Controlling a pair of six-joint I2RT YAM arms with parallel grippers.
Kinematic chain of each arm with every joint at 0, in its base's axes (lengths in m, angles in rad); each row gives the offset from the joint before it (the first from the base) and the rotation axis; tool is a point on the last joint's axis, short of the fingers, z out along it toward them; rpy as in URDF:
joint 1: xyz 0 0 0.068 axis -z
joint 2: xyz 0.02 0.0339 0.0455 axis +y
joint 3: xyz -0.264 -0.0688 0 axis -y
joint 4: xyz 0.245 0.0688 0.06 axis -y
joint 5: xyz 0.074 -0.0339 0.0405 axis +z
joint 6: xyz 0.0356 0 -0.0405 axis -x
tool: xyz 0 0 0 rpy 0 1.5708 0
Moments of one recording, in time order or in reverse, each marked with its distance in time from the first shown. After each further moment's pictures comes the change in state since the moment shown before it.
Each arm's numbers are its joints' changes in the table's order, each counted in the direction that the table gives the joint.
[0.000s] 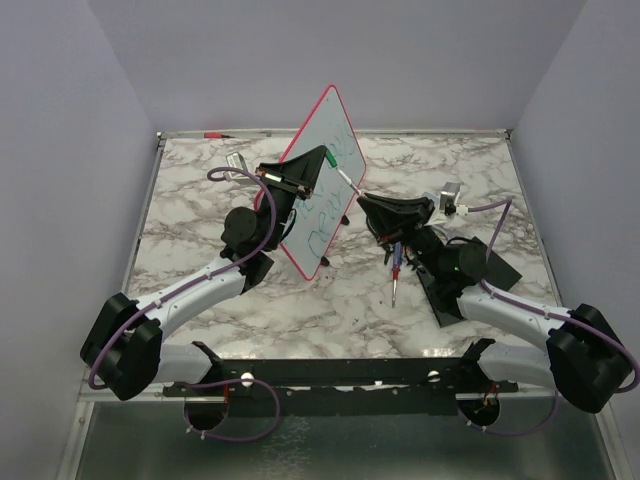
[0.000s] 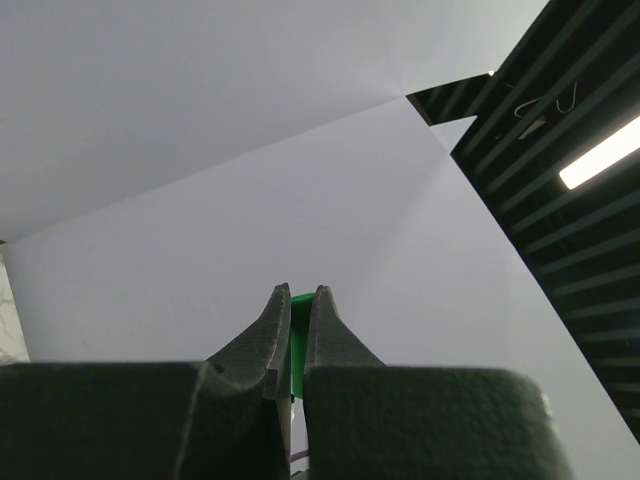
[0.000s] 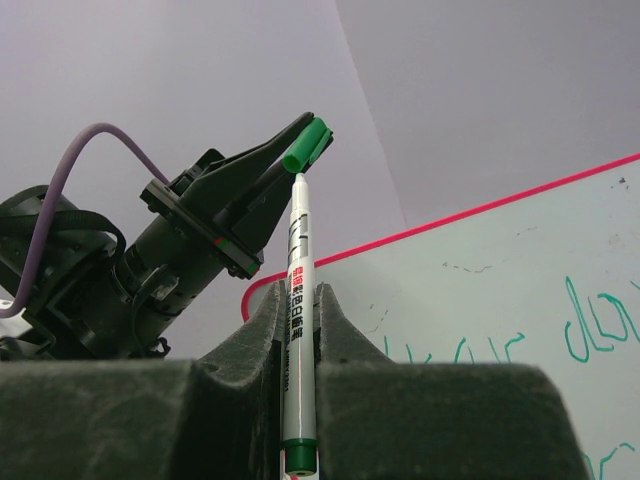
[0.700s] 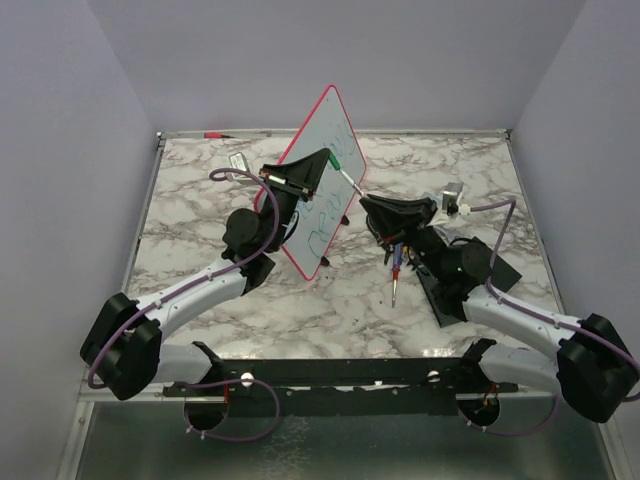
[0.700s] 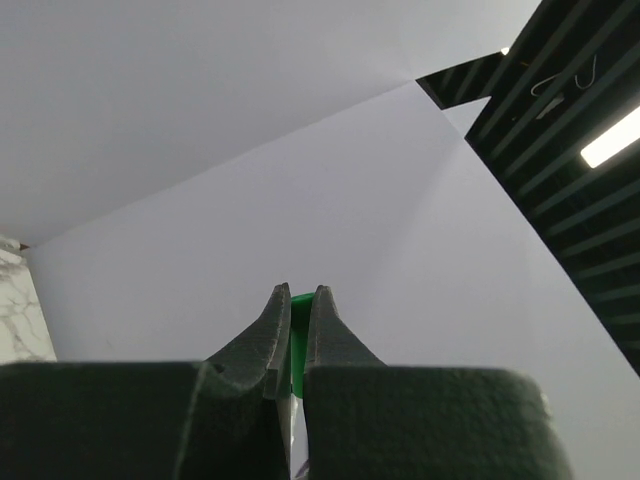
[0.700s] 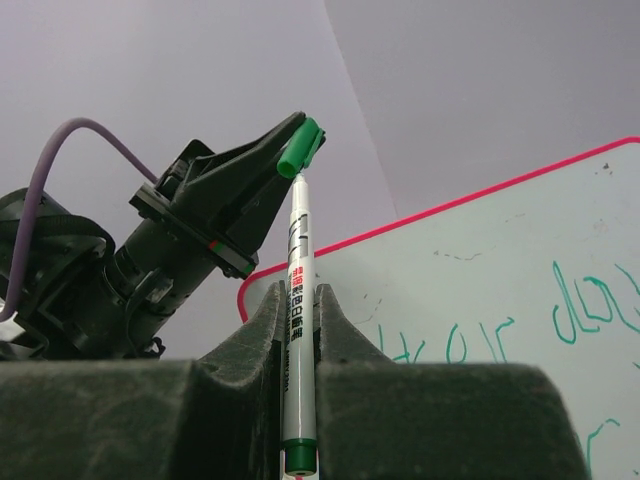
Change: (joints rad) left arm 0.018 0.003 0.000 0.001 0.000 -0.047; right arm -0.004 -0.035 0.001 -0.067 -0.017 0.003
